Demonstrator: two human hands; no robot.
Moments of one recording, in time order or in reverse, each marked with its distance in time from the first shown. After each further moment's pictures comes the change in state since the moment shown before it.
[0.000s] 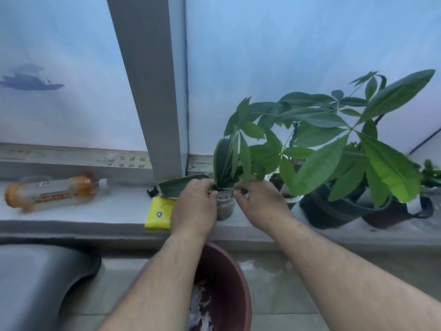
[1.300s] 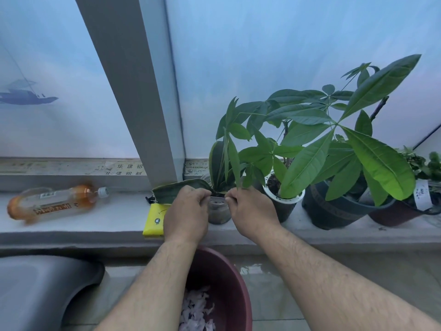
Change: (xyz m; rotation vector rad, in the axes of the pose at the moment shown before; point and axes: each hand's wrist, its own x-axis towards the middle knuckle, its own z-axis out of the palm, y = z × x) left_hand 0.011 -0.022 0.020 0.081 0.064 0.011; right_hand 0.010 0.011 0.035 -0.024 0.030 -0.040
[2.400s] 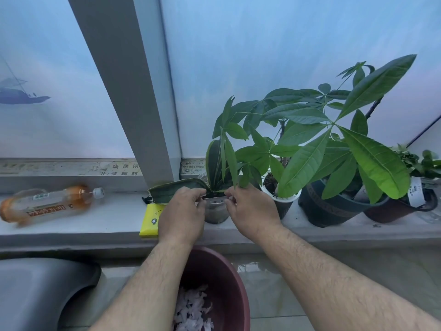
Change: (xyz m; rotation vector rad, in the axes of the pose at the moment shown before) left_hand -0.002 0.003 -0.008 0.013 -0.057 -0.011; right_hand -0.010 -0.004 -0.016 -0.066 -0.011 -0.030
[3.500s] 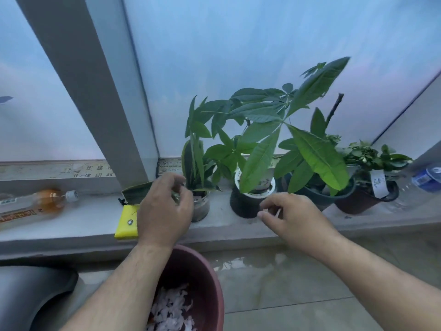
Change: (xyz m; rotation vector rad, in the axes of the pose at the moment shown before) left_hand -0.021 0.035 -0.007 -0.211 0.274 0.132; right_hand -0.069 0.085 -0.071 0.142 -0.008 0.173
